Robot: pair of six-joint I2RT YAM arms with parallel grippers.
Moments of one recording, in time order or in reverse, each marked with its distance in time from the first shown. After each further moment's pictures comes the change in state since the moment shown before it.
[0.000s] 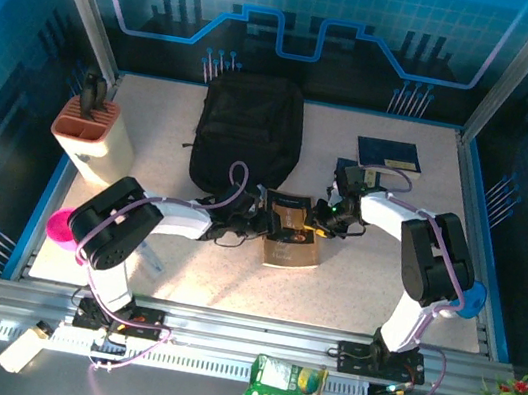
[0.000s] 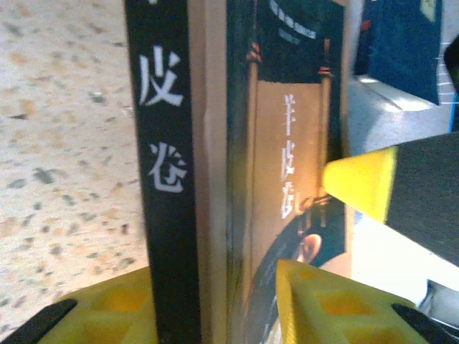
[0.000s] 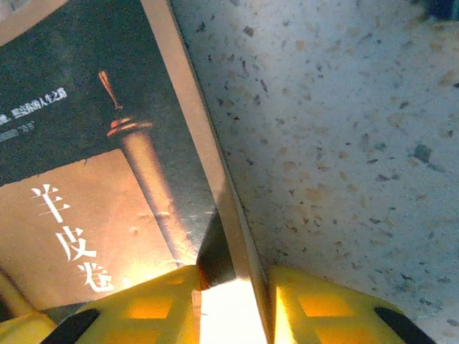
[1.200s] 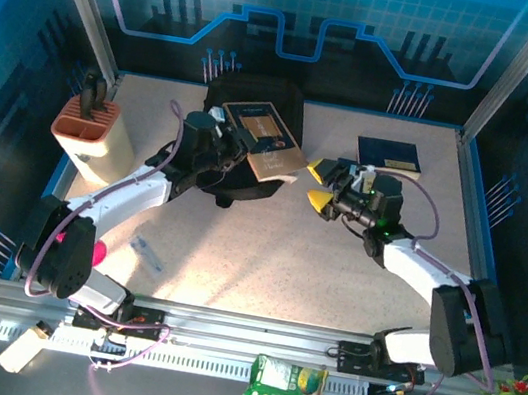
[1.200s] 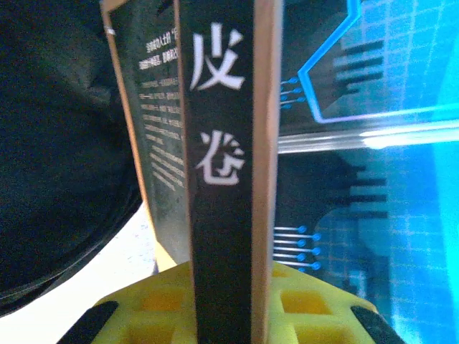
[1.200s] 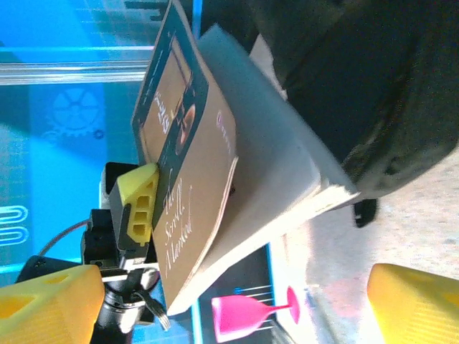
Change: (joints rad) left arm 0.291 -0.293 0.211 -0.100 -0.037 -0.222; right arm -0.019 -0.407 -0.396 1.065 -0.227 0.840
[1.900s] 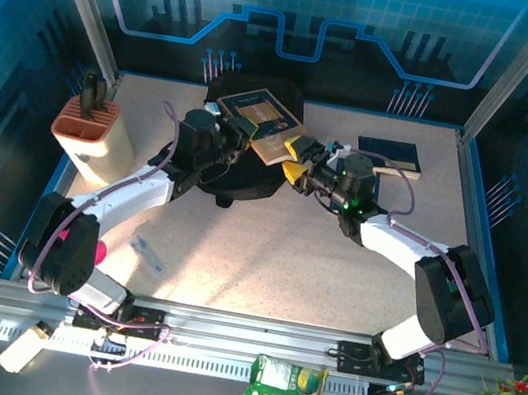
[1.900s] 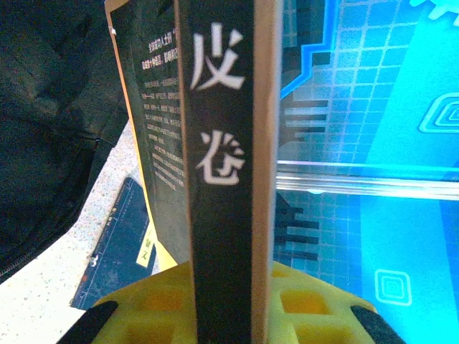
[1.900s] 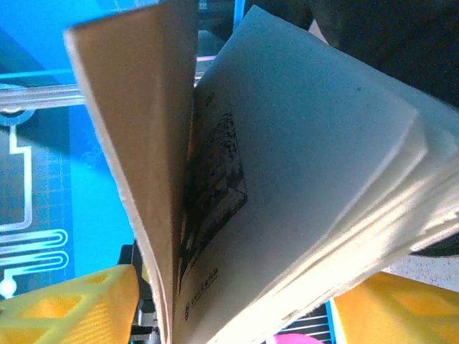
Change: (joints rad) left arm -0.001 0.024 0.000 0.133 -0.064 -0.203; right arm 0.153 0.170 0.218 0.046 0.193 0.129
